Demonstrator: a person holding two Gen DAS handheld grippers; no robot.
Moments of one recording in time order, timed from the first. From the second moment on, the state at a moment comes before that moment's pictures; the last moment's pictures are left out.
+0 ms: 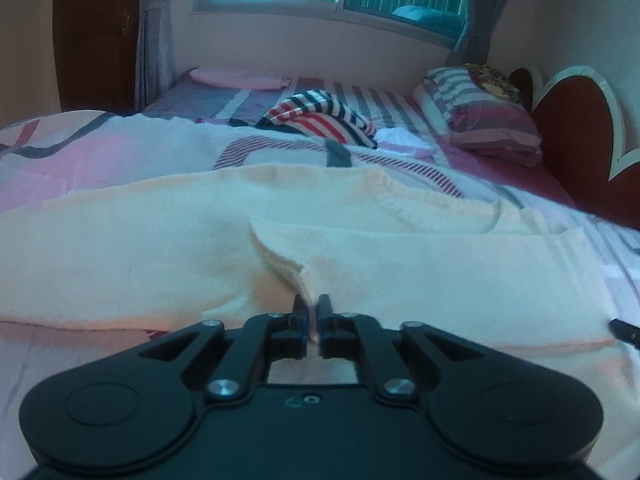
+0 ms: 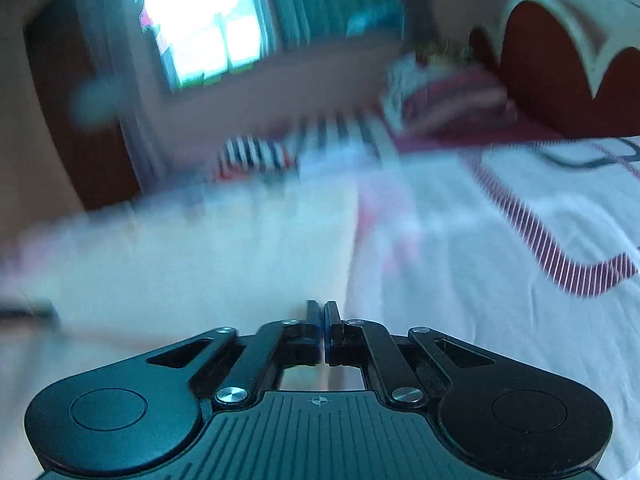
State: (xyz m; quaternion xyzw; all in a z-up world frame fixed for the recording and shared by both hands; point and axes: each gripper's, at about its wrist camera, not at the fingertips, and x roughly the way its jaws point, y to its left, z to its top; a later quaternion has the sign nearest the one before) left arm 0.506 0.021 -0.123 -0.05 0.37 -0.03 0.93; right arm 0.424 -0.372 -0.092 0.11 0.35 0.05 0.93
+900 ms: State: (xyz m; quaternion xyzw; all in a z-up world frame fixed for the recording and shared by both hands) left arm 0.548 -0.007 -0.129 0.03 0.34 -0.05 0.94; right arm 0.551 -0.385 -0.108 0.07 0.34 0.05 0.94
